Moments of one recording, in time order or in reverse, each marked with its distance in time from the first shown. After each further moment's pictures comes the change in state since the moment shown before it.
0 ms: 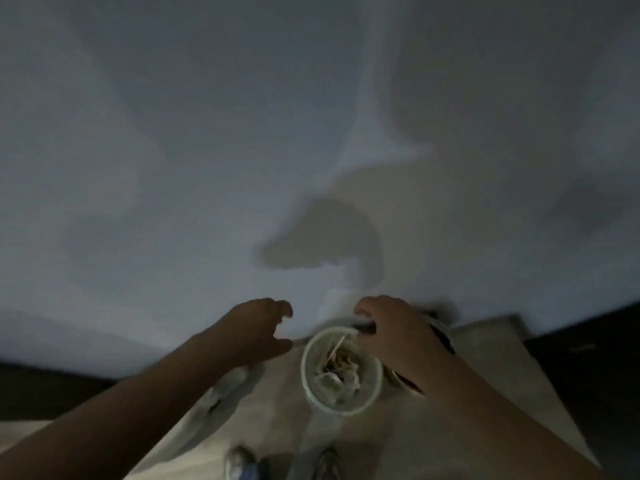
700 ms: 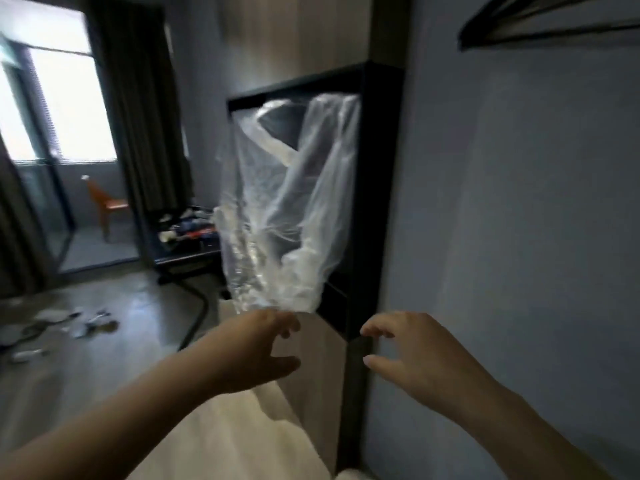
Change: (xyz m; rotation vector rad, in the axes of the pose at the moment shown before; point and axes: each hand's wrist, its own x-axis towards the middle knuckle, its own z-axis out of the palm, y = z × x) left_hand -0.627 -0.086 -0.015 -0.076 0.790 -0.956; right_hand -0.206 -0.532 -0.013 -0.124 -0.043 -1.325
